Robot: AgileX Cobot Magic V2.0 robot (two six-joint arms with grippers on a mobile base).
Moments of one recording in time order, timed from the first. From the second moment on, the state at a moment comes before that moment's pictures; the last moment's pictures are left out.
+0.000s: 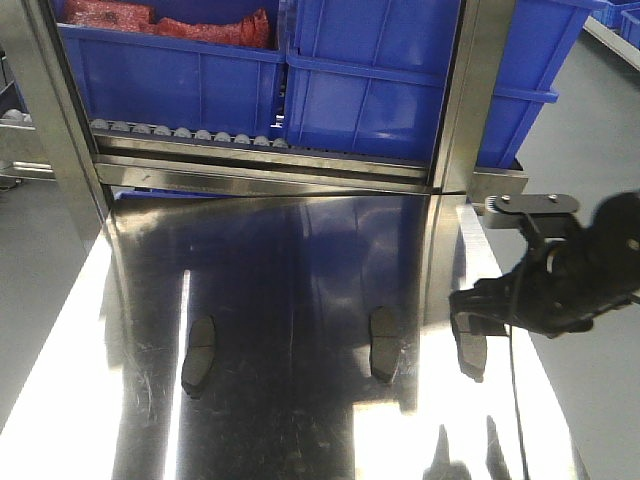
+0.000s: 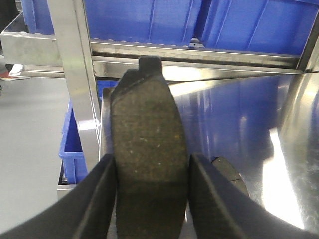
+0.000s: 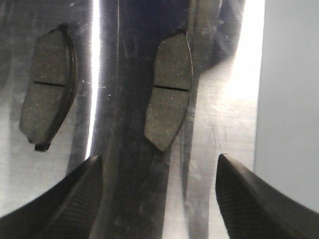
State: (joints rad) left arm -0.09 0.48 -0.35 -0.09 0.25 0.07; right arm 0.24 1.54 -1.03 0.00 0.77 0.15
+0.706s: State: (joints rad) left arm -0.09 0.48 -0.35 -0.09 0.25 0.07; right arm 0.22 1.94 -1.35 -0.02 0.96 0.16
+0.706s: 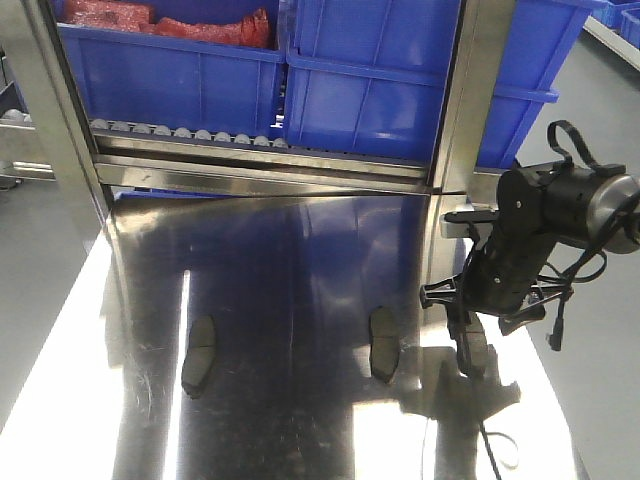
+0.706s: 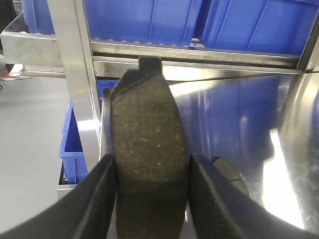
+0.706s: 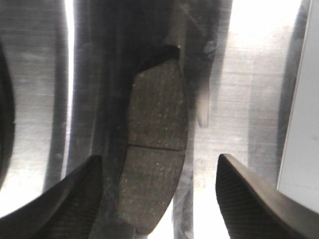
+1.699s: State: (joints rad) left arm -0.09 0.48 -0.35 -0.09 0.25 0.07; right arm 0.21 2.05 -1.44 -0.03 1.01 0.21
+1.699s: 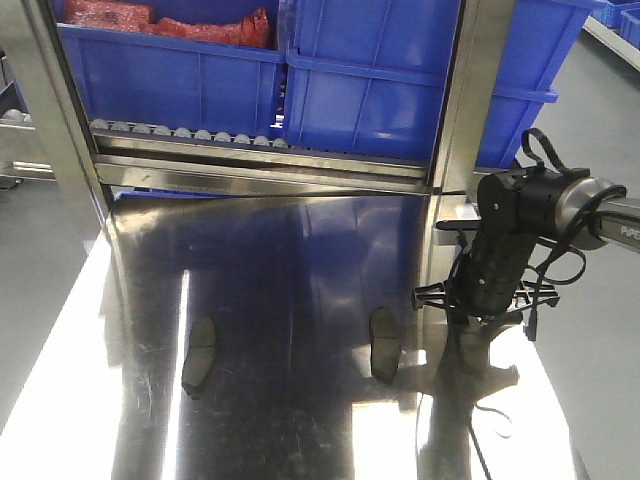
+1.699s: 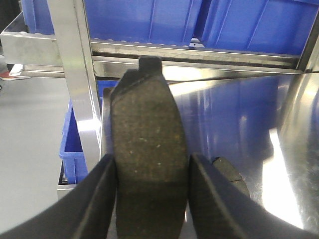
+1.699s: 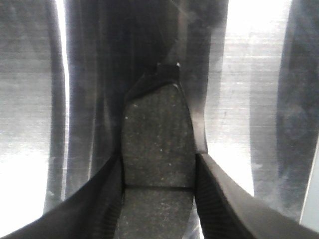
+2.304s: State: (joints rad) left arm -0.09 0.48 -0.35 -0.09 0.25 0.07; right arm 0.21 1.50 -1.17 -0.19 0.83 0.23
